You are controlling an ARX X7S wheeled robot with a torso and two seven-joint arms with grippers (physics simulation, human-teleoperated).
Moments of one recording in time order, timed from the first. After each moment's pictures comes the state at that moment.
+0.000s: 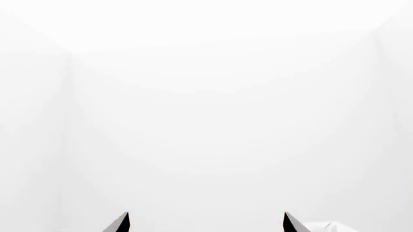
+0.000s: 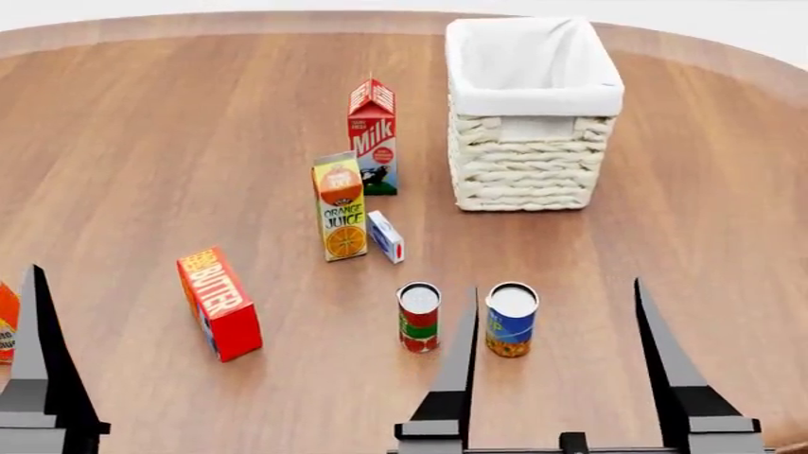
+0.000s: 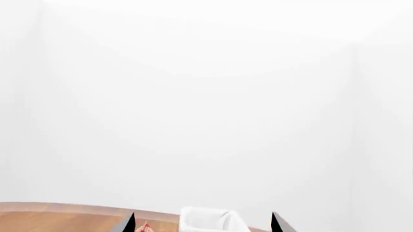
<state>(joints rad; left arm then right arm) 0.01 -0.16 0.06 0.81 -0.04 -0.26 -0.17 0.03 0.17 -0.17 -0.75 -0.04 0.31 0.18</state>
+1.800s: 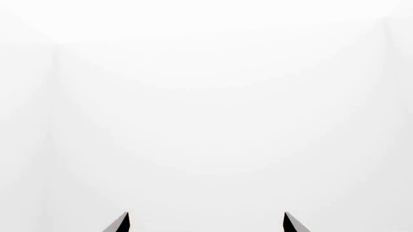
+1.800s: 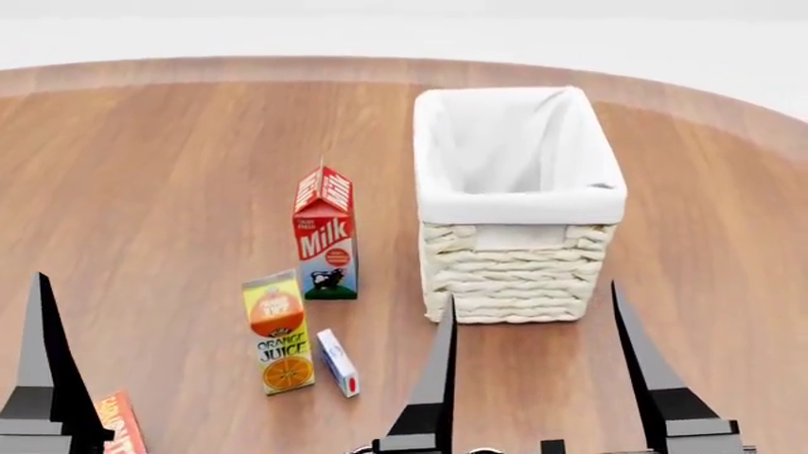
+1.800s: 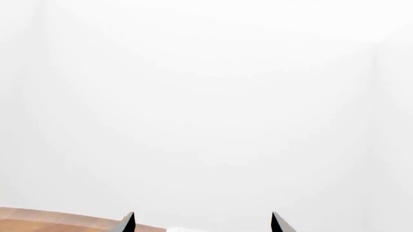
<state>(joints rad) 0.02 -0.22 0.11 0.80 -0.06 -0.24 -0.24 0.03 0.24 -0.24 -0.76 -0.04 0.30 0.24</state>
